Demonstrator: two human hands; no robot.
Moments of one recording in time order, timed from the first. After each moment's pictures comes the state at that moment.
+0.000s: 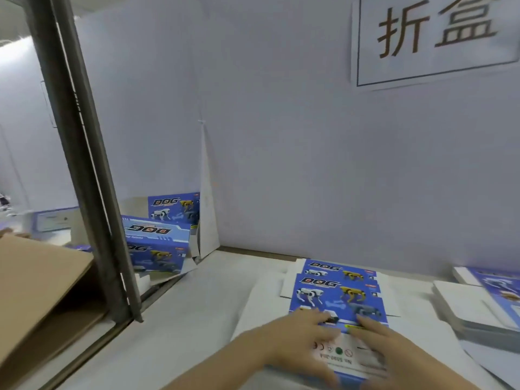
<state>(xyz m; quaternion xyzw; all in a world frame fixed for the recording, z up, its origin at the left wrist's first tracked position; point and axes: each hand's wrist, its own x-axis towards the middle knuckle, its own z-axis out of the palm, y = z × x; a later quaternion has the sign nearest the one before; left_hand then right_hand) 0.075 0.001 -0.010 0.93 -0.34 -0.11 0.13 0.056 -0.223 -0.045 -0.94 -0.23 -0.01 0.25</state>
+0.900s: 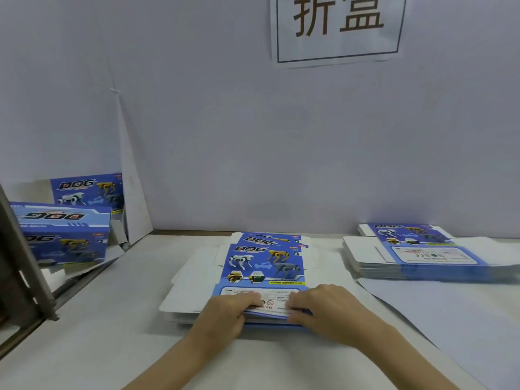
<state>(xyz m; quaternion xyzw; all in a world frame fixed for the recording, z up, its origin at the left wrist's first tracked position) 0.063 -0.002 -0.068 0.87 -0.39 0.24 0.18 0.027 -0.232 -0.032 -0.97 -0.22 -0.07 0.02</state>
